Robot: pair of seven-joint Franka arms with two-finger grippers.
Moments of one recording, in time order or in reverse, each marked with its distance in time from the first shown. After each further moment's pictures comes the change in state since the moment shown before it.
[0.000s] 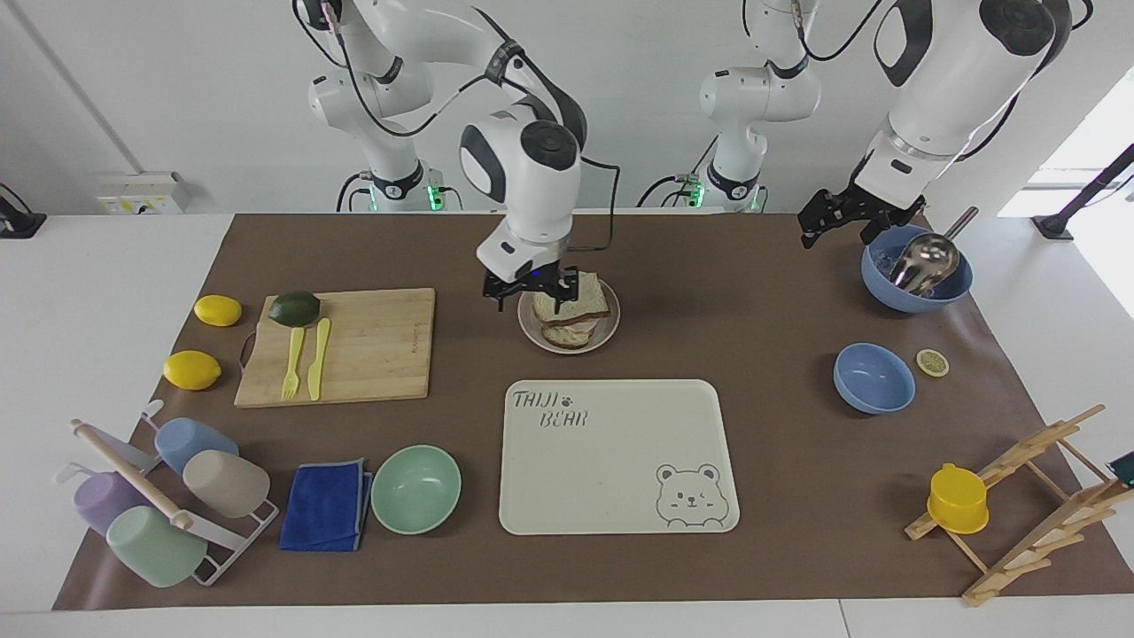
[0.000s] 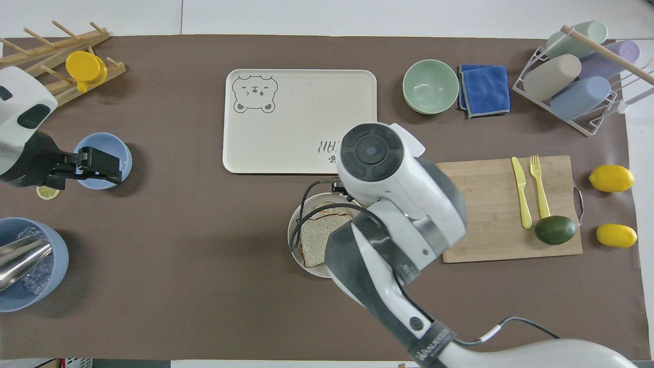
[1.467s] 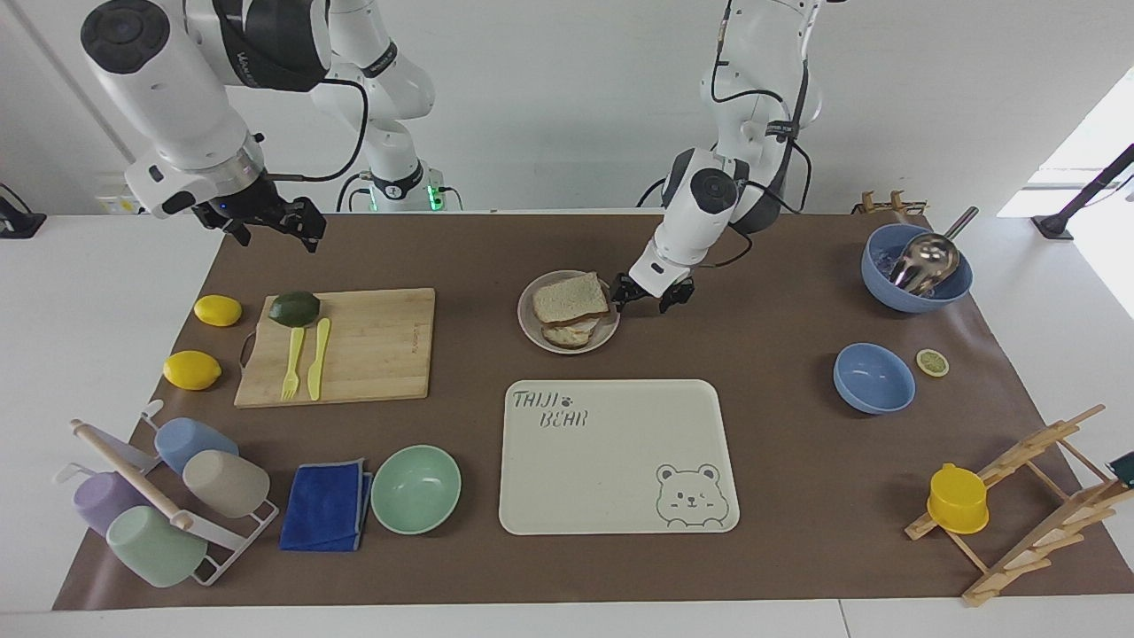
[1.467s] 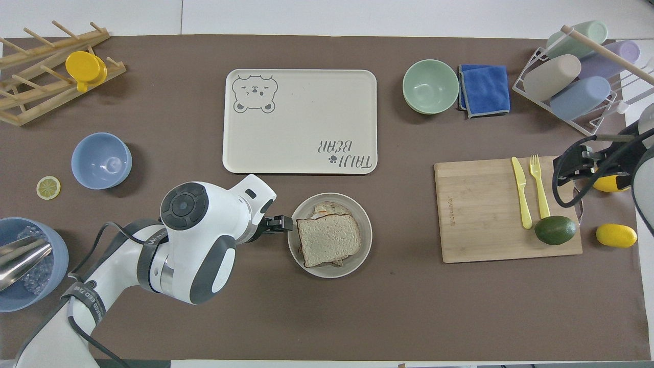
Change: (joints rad) left arm -0.431 0.117 -0.024 -0.584 -0.242 0.783 -0.212; right arm -0.332 -0.177 -0.186 0.124 0.073 -0.408 -0.549
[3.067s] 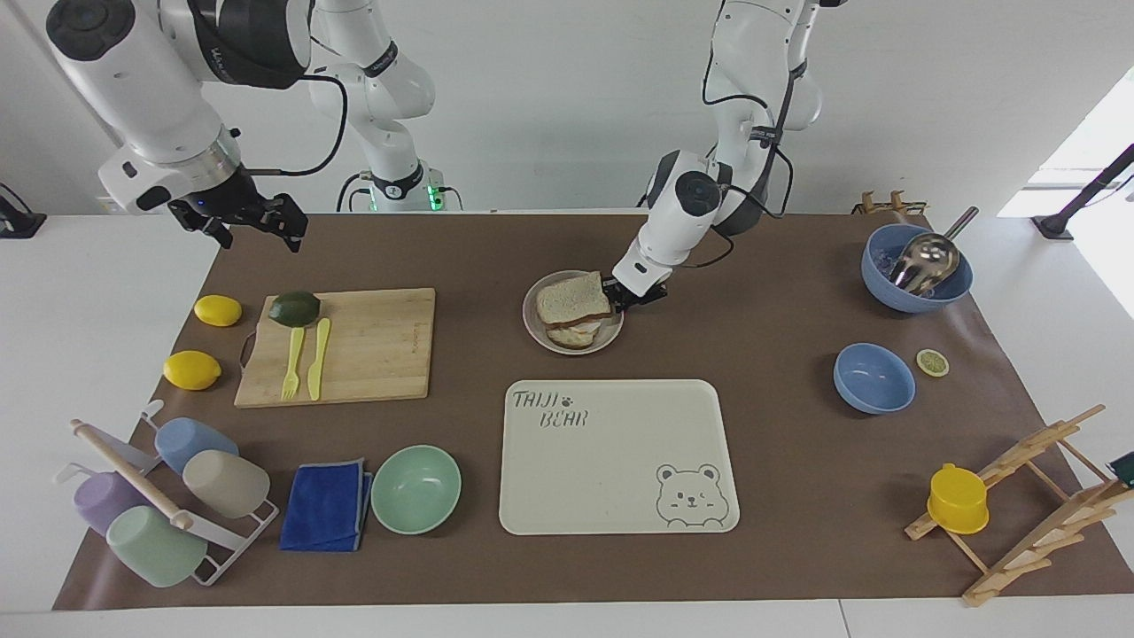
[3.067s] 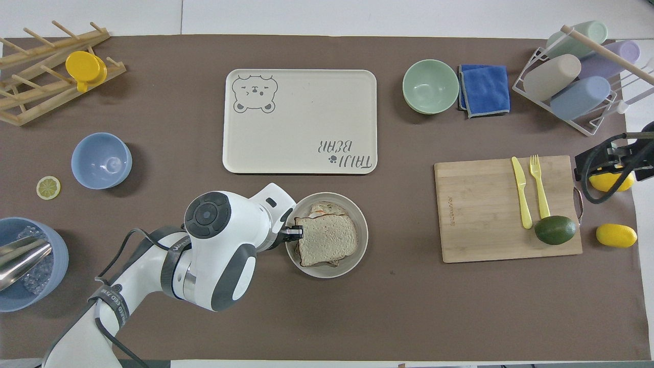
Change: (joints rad) left arm -0.040 0.030 0.003 0.006 -0.085 0.030 0.000; right arm 0.018 -0.018 -0.064 -0.003 0.012 0.046 -0.042
